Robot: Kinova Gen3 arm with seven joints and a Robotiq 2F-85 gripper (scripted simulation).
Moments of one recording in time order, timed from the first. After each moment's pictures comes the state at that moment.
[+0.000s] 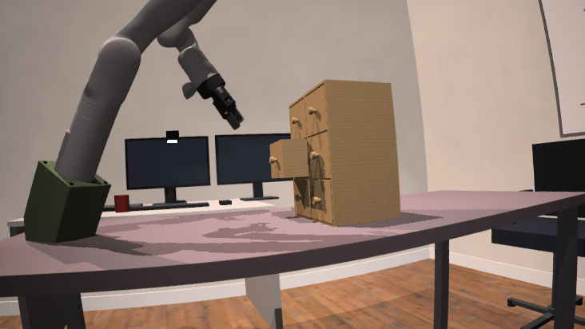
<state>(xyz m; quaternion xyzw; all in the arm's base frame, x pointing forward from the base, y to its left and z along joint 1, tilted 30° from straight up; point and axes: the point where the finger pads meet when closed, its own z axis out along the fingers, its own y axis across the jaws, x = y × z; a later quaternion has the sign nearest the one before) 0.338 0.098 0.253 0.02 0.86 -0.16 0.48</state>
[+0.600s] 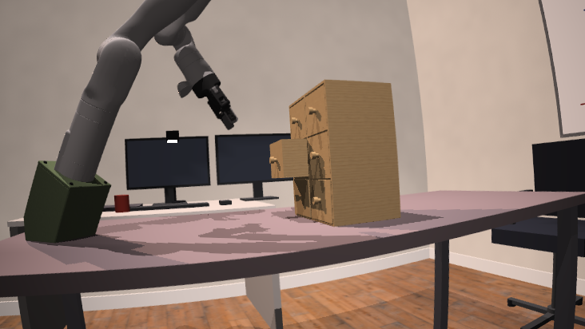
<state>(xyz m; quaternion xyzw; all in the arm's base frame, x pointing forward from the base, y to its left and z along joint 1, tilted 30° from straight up) 0.324 0.103 0.245 0.01 0.87 -0.16 0.47</state>
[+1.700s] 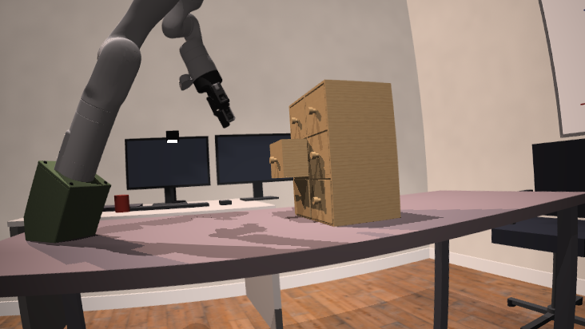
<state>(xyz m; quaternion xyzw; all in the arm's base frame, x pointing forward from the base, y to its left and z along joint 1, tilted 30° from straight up) 0.315 0.110 0.245 0.00 0.90 -0.15 0.42</state>
